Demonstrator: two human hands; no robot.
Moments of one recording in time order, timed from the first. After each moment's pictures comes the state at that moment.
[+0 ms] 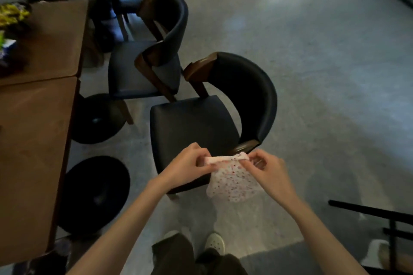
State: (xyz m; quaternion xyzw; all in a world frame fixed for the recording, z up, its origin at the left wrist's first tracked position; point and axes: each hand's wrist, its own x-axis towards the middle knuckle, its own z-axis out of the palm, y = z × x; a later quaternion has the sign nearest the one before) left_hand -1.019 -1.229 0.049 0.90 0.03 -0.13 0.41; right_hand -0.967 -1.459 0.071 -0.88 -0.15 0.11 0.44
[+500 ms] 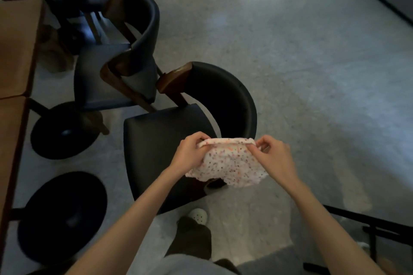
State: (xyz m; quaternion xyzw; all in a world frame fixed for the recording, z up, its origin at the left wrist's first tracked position) left_hand -0.874 -1.266 0.034 0.82 0.12 -0.07 0.55; right_hand -0.826 -1.489 0.069 -0.92 -0.07 0.06 0.38
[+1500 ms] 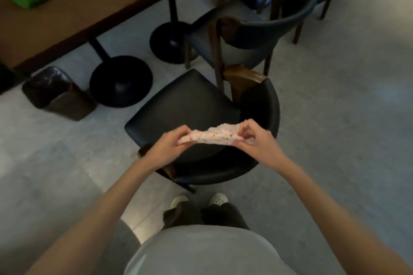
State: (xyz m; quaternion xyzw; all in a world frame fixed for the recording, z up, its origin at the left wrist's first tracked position) left_hand -0.808 -1.381 0.021 0.72 0.48 0.14 0.48; right_hand -0.541 -1.431 0.047 -0.65 -0.60 0.41 0.21
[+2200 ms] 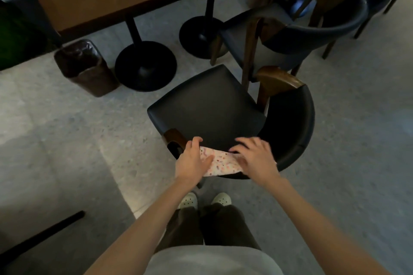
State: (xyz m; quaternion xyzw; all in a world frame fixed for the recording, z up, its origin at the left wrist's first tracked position) left_hand -0.813 -1.455 -0.034 0.58 0.71 0.10 0.38; right_hand -0.614 -1.450 -0.023 -0.59 -0.79 0.16 -0.06
